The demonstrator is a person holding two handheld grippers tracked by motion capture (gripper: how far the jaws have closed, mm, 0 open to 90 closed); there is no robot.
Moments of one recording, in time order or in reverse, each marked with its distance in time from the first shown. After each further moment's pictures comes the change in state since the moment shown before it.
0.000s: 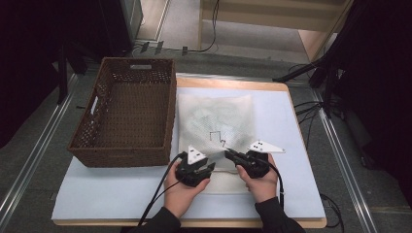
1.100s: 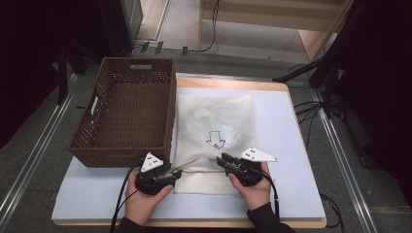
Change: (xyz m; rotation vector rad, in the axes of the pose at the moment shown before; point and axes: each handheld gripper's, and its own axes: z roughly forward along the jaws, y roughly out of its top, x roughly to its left) left arm 0.063 -0.037 -0.049 0.038 0.037 -0.071; right arm 0.032 -0.013 0.007 -0.011 -0.038 -0.049
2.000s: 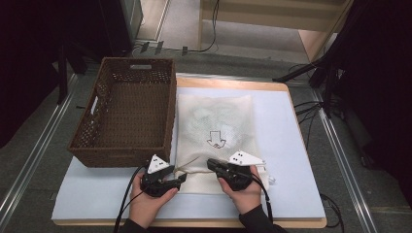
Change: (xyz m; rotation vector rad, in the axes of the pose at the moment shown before) left arm -0.011 -0.004 0.008 0.035 -0.002 0.004; right arm 0.025 0.000 0.011 0.023 0.079 -0.037
